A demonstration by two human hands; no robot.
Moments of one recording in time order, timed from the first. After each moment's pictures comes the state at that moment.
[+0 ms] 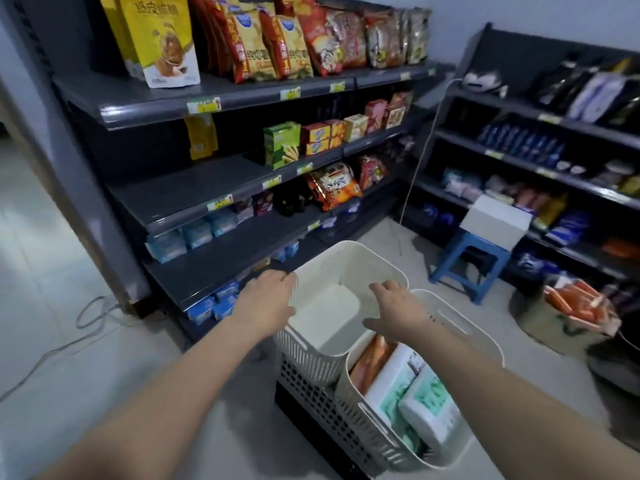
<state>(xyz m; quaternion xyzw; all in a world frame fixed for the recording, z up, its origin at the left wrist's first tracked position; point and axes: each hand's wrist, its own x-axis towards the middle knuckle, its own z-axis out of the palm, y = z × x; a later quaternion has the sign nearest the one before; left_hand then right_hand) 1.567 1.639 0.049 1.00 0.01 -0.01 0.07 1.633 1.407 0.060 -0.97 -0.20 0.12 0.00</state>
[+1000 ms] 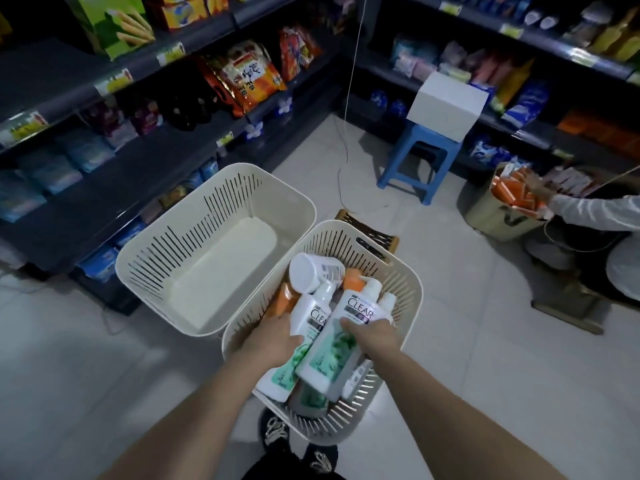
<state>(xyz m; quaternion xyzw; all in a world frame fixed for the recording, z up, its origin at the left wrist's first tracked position) 1.647 1.406 -0.131 0.92 0.05 -0.33 0.22 1.663 1.213 -0.110 -0.78 0.34 0.30 0.43</state>
